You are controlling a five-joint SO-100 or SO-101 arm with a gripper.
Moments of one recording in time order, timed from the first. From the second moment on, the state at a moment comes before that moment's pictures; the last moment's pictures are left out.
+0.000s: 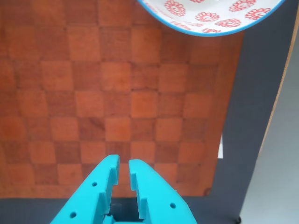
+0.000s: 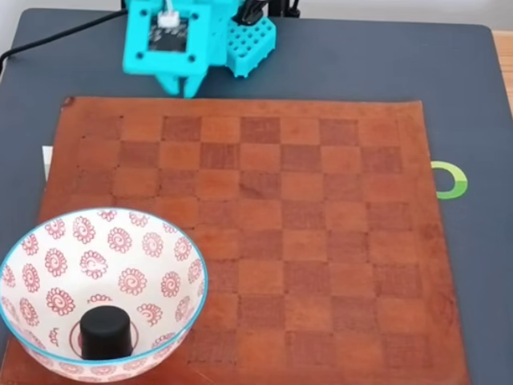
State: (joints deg) arm 0.3 116.2 104.9 88.6 87.9
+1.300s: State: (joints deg) arm -10.3 190.0 177.6 66.3 104.2
